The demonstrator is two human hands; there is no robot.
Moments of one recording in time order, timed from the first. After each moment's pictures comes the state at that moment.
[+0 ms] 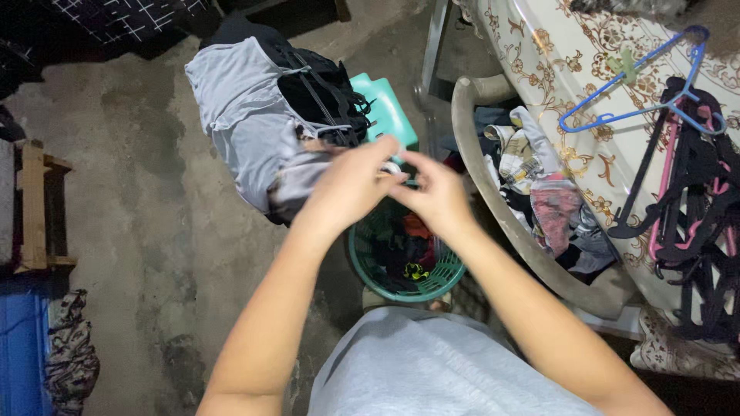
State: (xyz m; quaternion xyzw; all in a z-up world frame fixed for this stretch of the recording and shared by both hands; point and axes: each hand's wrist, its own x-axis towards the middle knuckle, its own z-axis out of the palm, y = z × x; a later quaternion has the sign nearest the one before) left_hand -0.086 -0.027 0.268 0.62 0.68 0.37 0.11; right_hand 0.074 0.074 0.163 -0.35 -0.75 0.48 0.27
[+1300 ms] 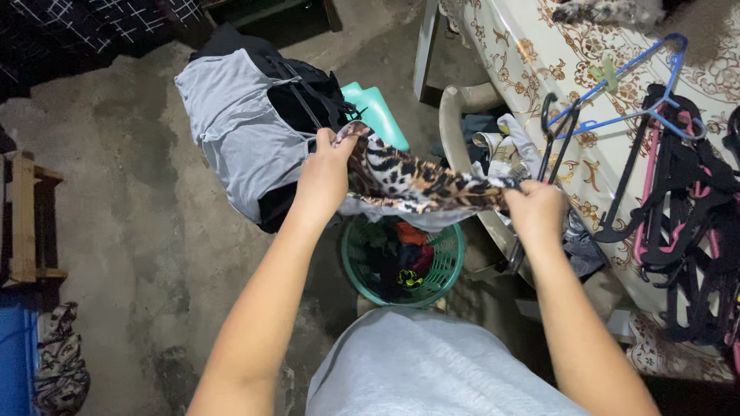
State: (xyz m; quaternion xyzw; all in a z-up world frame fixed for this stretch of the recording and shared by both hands) left_hand -0.113 -0.005 0.218 0.57 0.77 0.28 0.01; right_hand 0.214 0.159 0.129 -0.56 -0.75 0.25 0.25
